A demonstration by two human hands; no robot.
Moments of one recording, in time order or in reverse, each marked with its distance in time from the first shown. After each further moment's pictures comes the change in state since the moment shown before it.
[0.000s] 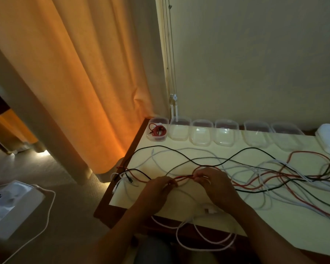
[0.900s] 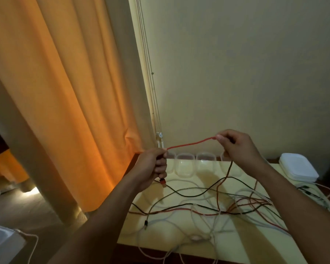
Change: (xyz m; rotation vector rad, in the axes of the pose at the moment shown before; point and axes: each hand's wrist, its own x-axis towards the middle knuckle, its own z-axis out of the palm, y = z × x) left_hand 0.070 0.172 -0.128 -1.054 -0.096 -0.227; right_hand 0.056 -0.099 -0.219 0.311 0.289 0.083
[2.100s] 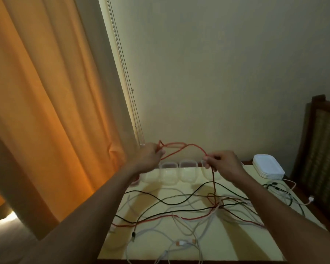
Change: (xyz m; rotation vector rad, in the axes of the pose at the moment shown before) left_hand 0.016 0.058 0.053 1.124 0.058 0.228; right_hand -0.027 0.016 -0.033 -0.214 0.005 0.167
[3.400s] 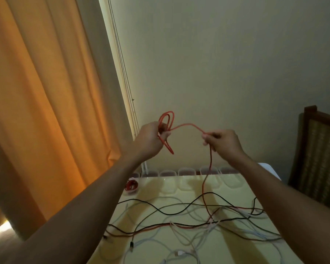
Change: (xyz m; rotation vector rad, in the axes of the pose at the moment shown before) left_hand 0.025 0.043 -0.035 -0.026 0.328 0.245; right_hand 0.032 -0.068 -0.034 0.070 0.198 -0.130
